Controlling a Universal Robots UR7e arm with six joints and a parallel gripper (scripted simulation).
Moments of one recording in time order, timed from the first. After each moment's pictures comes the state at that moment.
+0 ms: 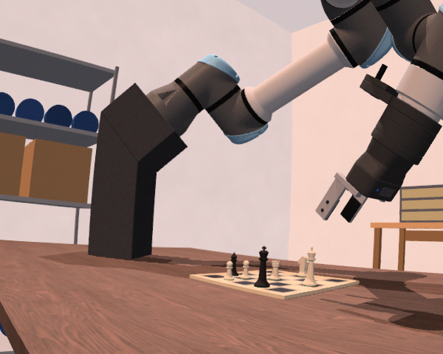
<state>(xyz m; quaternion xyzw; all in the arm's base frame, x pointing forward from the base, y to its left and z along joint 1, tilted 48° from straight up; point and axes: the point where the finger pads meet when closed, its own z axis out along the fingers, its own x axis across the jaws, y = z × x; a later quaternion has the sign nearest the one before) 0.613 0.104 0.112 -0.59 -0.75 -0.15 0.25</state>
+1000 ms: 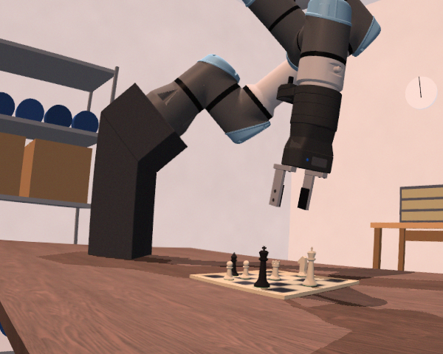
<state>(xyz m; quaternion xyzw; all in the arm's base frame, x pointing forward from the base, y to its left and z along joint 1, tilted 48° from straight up) 0.523 0.100 0.077 -0.67 -0.66 -0.32 0.14</state>
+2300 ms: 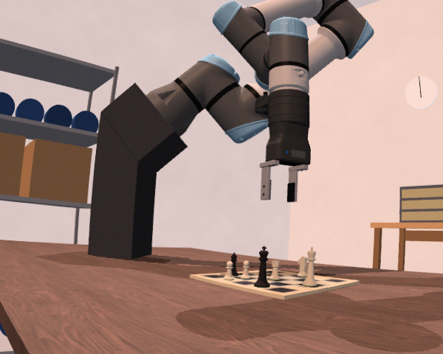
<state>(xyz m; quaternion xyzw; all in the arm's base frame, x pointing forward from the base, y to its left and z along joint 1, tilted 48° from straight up) 0.456 0.123 0.076 -0.68 -0.61 -0.40 0.08</state>
